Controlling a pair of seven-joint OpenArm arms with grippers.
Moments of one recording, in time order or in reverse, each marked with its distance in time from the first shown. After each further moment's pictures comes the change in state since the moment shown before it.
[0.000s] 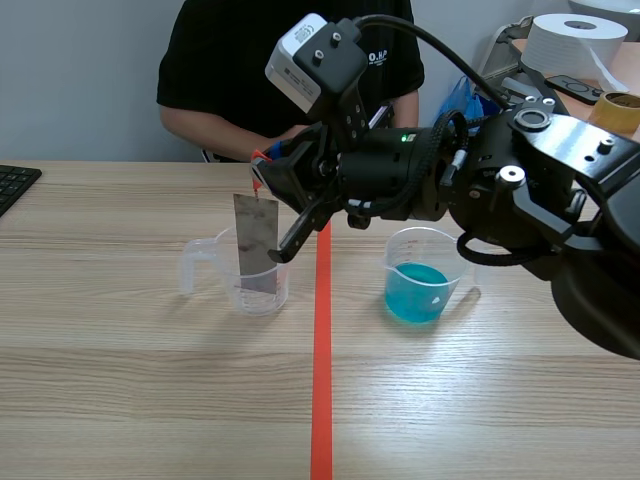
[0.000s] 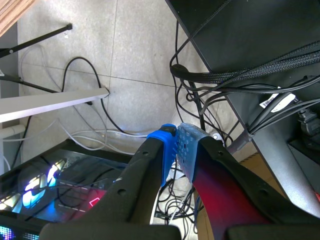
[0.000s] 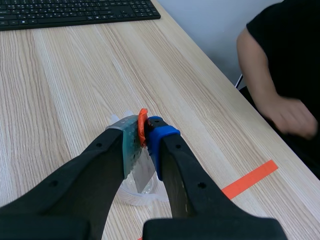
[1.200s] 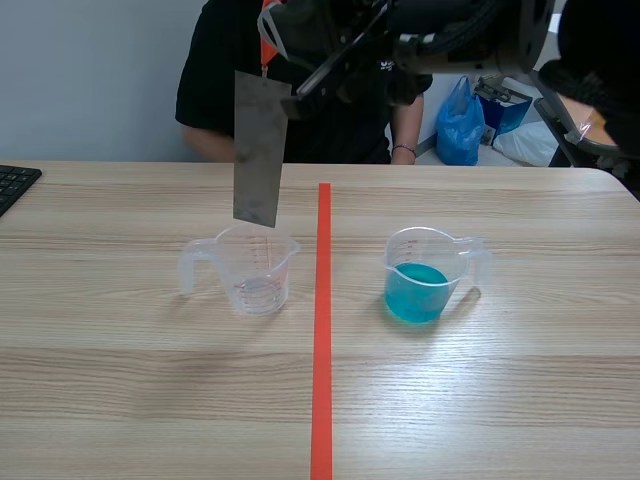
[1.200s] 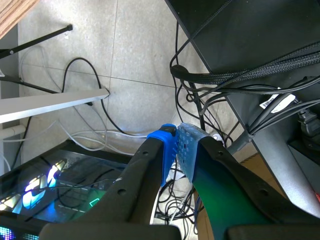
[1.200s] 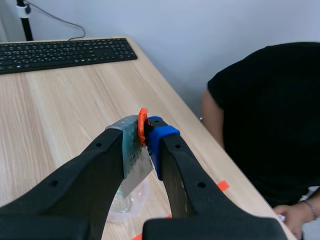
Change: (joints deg) left arm 0.0 0.0 0.0 0.0 0.0 0.0 -0.2; right arm 0.0 0.0 14.8 21.9 11.1 1.9 -22.0
